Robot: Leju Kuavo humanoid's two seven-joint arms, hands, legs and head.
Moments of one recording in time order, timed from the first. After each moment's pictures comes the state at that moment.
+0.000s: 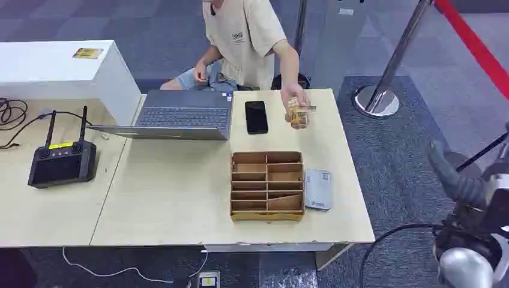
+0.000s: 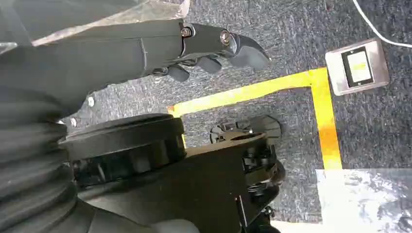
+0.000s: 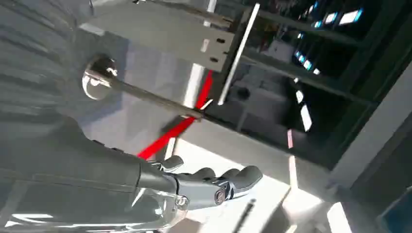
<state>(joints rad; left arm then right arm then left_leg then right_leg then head) -0.11 0.01 -1.03 -0.31 0.72 0.39 0.12 0.01 -0.27 -0.11 -2.12 0.40 -0.58 0.07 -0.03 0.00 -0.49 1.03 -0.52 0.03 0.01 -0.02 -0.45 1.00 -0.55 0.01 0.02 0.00</state>
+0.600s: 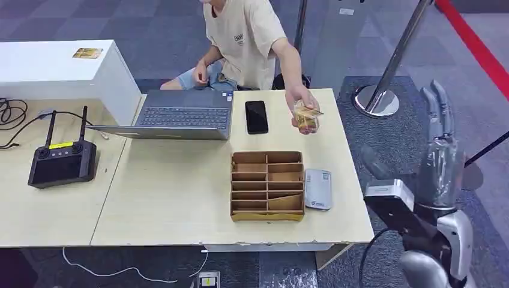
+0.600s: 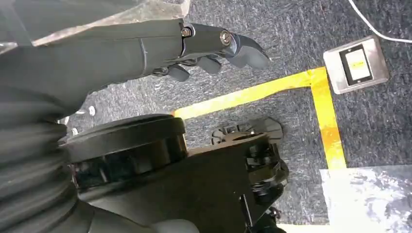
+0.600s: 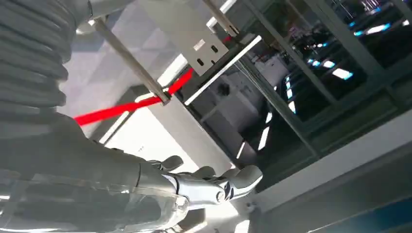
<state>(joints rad) -0.11 0.01 -1.06 -0.31 0.70 0.39 0.13 -0.06 -0.36 0.18 -2.17 0.94 -0.47 0.25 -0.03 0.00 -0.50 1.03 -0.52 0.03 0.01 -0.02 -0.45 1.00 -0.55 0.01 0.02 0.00</state>
